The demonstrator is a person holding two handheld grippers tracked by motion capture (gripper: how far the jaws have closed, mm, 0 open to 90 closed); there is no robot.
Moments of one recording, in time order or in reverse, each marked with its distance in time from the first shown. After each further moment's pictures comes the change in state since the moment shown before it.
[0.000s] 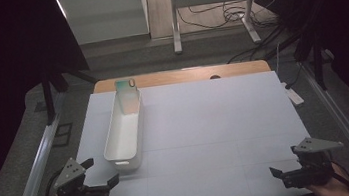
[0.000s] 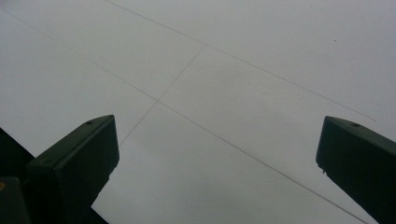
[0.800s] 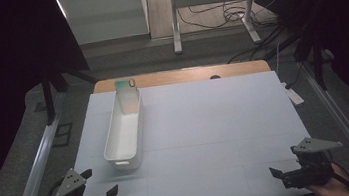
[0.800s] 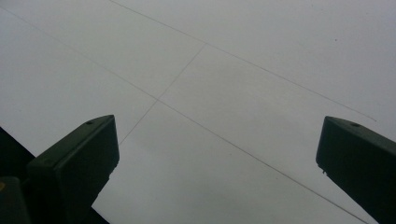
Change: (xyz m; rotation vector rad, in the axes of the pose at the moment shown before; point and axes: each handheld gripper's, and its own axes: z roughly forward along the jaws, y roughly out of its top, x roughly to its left) left arm -0.007 -0.019 -0.007 0.057 0.024 -0.012; right arm 0.001 0.000 0.000 0.005 -0.002 -0.004
